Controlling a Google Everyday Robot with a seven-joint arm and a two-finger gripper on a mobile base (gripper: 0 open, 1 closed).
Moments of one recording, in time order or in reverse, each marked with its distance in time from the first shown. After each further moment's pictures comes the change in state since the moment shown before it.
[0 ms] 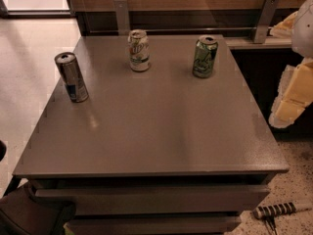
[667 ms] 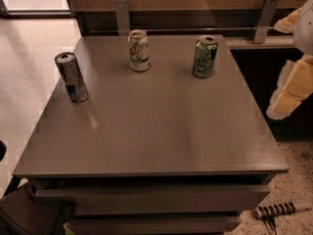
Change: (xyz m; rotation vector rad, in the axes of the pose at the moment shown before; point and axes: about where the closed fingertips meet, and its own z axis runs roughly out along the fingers) arm 0.008 -0.021 0.005 0.057 -0.029 0.034
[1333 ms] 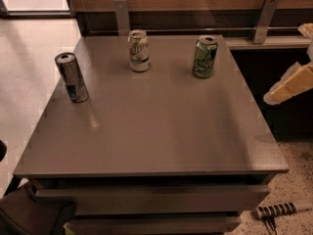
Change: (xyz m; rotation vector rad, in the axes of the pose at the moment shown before) arm 0.048 -0.066 0.052 0.196 -0.234 0.207
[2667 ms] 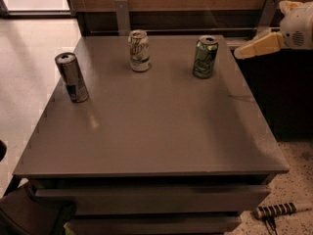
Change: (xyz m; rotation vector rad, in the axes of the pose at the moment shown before) arm -0.051 -0.103 0.069 0.129 -0.392 0.186
